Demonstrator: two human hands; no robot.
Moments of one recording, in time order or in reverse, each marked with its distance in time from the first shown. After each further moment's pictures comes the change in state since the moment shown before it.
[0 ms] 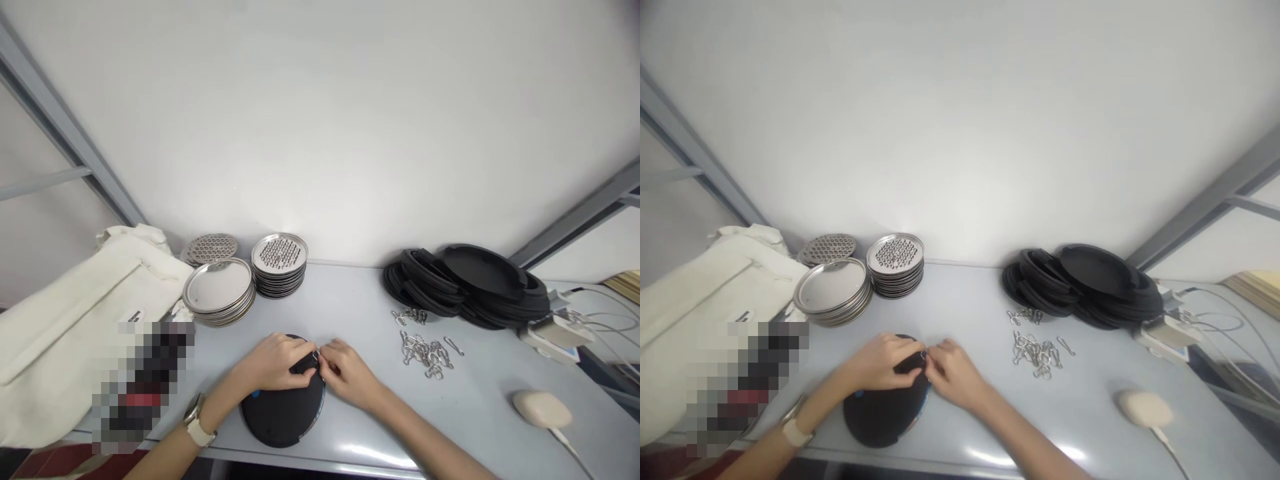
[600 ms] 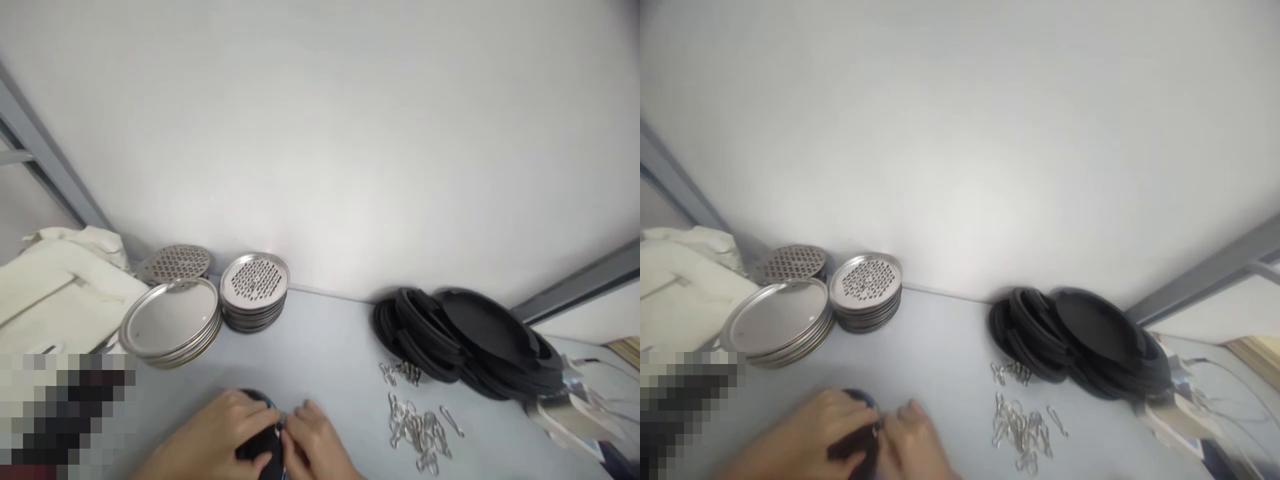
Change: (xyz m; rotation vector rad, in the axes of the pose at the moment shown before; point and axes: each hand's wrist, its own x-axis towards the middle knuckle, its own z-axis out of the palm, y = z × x) left_hand -0.012 0.004 0.001 -0.198 -0.095 -0.101; right_hand -0.008 0.013 0.031 -0.083 0.041 -0.090
